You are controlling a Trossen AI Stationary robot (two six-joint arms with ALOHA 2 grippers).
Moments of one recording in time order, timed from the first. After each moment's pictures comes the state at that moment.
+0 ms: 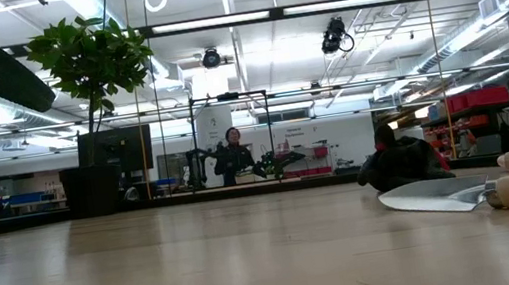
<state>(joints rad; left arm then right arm) -0.61 1.32 0.87 0.00 0.23 -0.02 0.14 1.38 1.22 0.19 0.12 0.07</state>
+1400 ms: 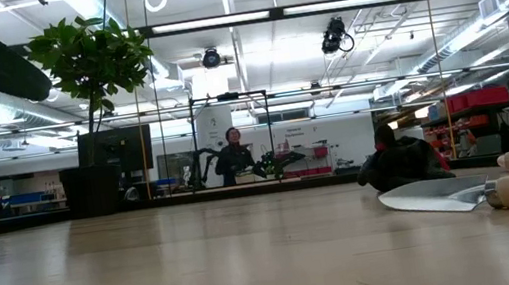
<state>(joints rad) -0.46 1.13 0.87 -0.01 0.17 -0.17 0.14 1.38 1.22 0.18 0.11 0.06</state>
